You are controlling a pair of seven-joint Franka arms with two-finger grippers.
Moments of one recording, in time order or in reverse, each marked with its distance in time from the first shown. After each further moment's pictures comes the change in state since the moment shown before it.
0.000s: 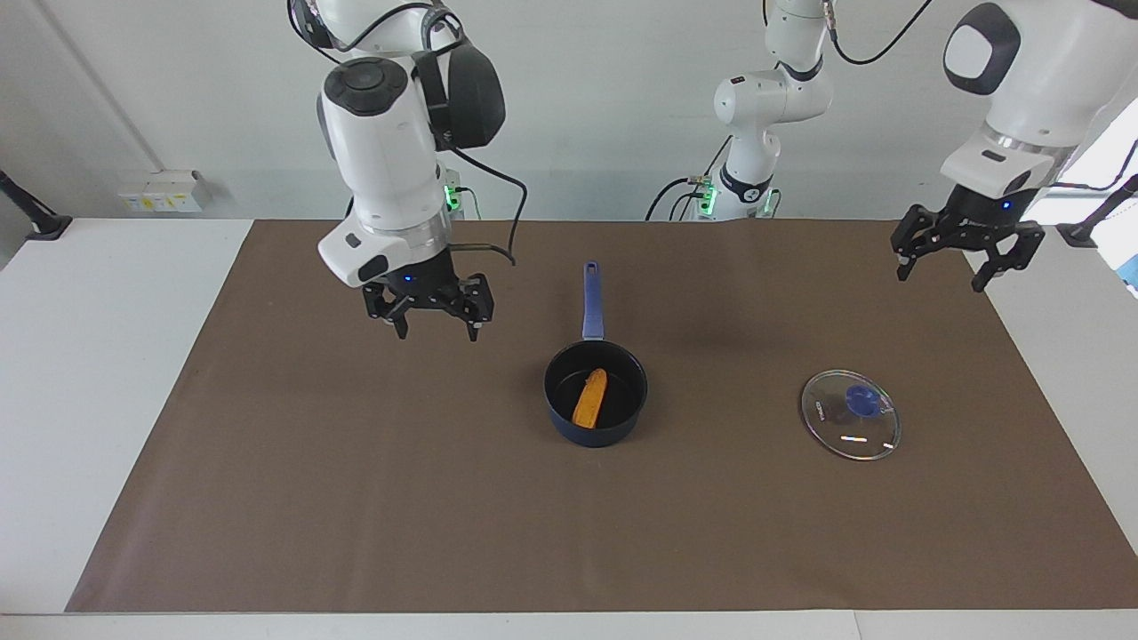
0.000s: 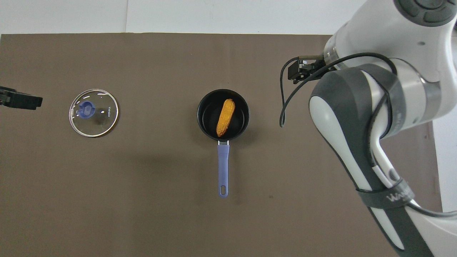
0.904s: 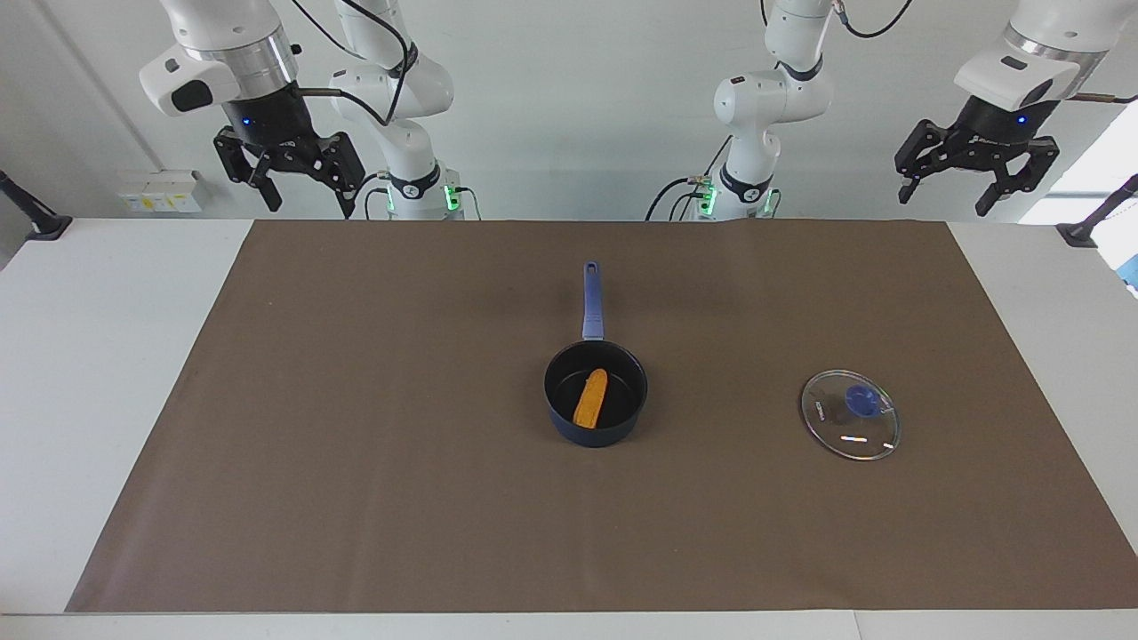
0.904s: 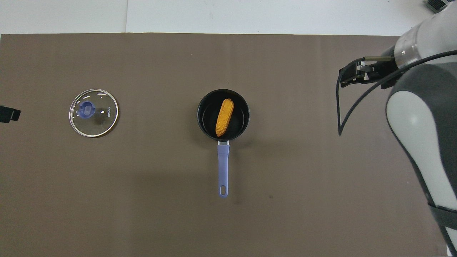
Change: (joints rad) left arm -0.006 0.001 -0.032 0.179 0.001 -0.293 -0.028; right arm -0.160 -0.289 0.000 -0.075 0.008 -0.244 -0.093
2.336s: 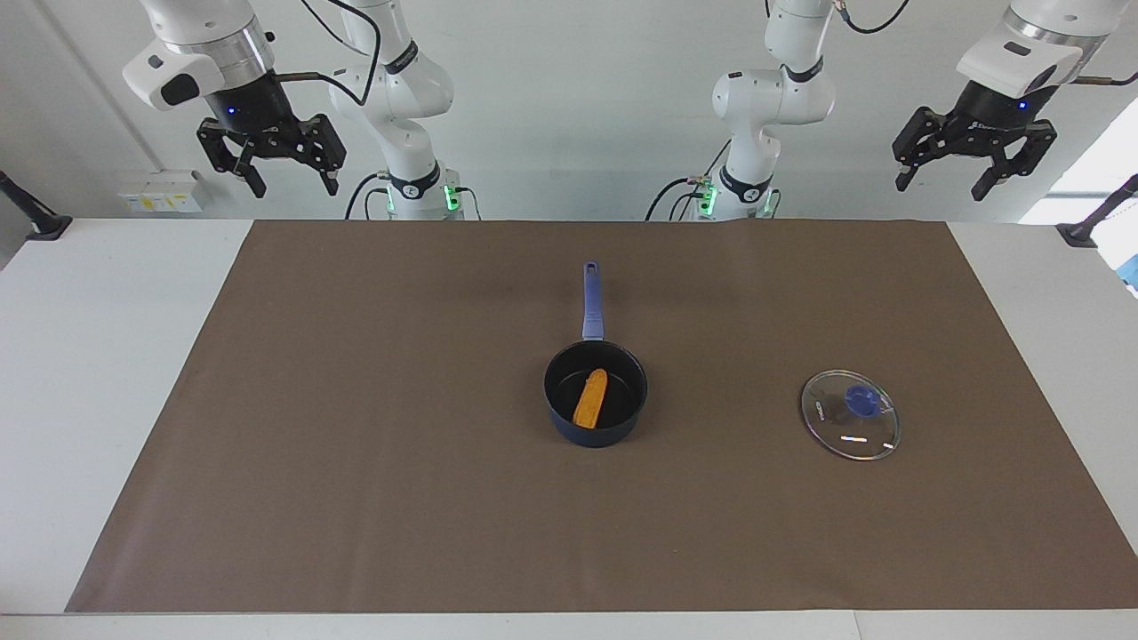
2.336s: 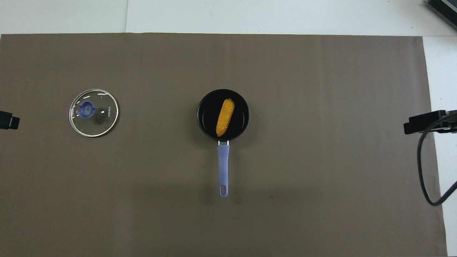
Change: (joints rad) left arm -0.201 -0.002 0.189 0.032 0.000 -0.055 -0.155; right arm -0.052 -0.090 -0.002 -0.134 -0.003 0.002 -0.181
